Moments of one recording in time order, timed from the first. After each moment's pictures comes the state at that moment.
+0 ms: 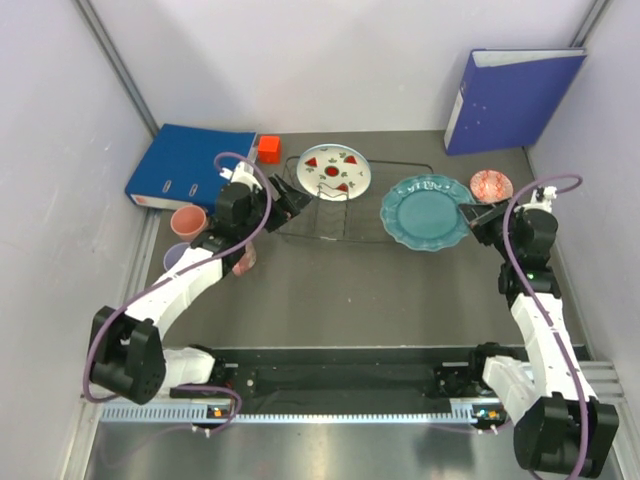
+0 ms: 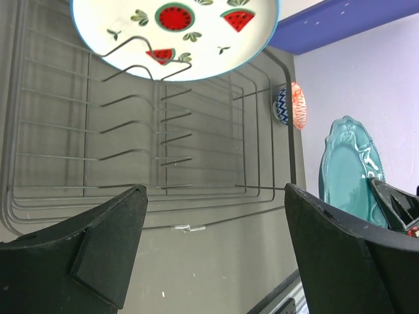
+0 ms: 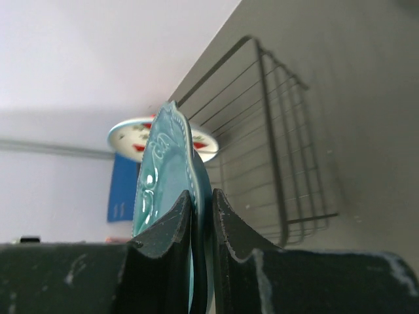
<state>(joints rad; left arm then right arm) -0.37 1.26 0.85 0.11 0.19 -0.89 -0.11 0.85 0.61 0.02 -0.31 0.98</state>
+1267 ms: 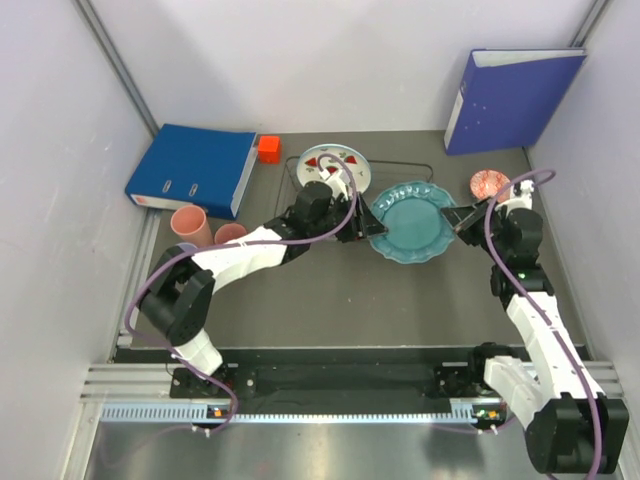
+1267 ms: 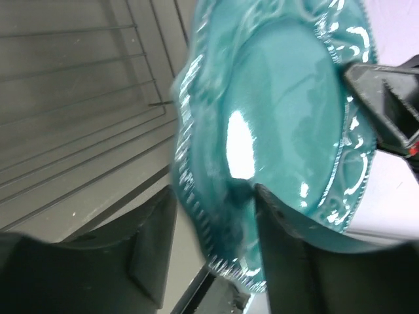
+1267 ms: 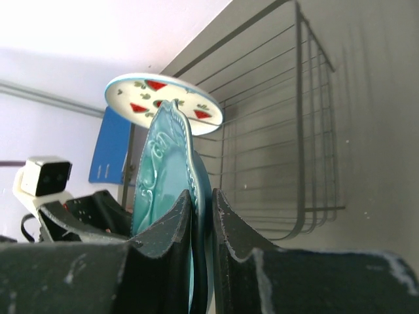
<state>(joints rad) -0.72 1.66 1.10 0.19 0.37 -0.88 0.00 0.85 0.61 0.02 -0.30 0.86</state>
